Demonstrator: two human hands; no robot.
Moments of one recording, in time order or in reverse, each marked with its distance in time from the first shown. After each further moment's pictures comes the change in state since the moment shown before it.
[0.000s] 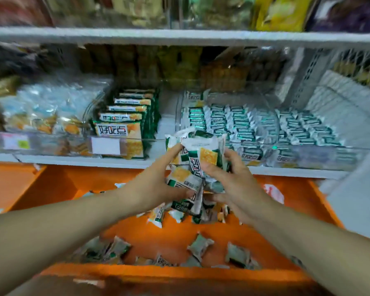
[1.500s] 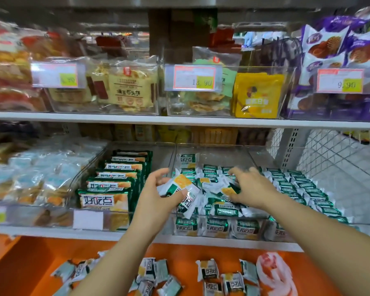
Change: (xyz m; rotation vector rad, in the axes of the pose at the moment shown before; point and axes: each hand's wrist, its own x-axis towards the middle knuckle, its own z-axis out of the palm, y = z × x) left_hand 0.100 0.042 -0.017 -0.407 0.563 0.127; right_hand 0.139 -0.094 -0.096 -1.547 0.163 -0.217
